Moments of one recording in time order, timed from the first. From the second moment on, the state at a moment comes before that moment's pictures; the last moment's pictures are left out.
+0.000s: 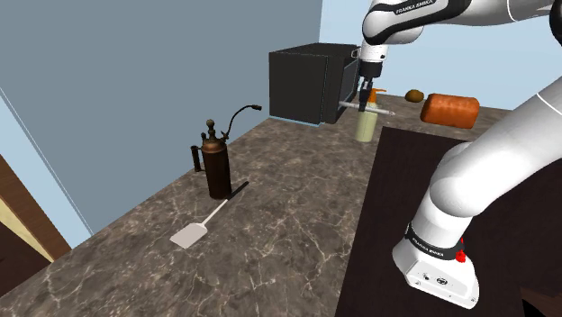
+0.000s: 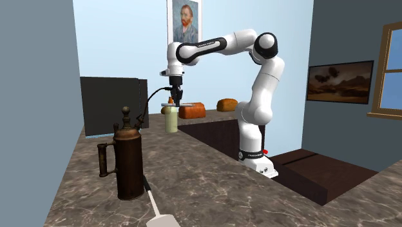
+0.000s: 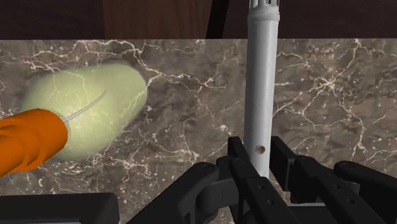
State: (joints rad) arm -0.10 -0.45 -0.47 -2.25 -0.18 1.80 -0.67
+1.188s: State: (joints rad) arm -0.10 -0.39 -0.52 -2.44 -0.19 2.06 -0.68
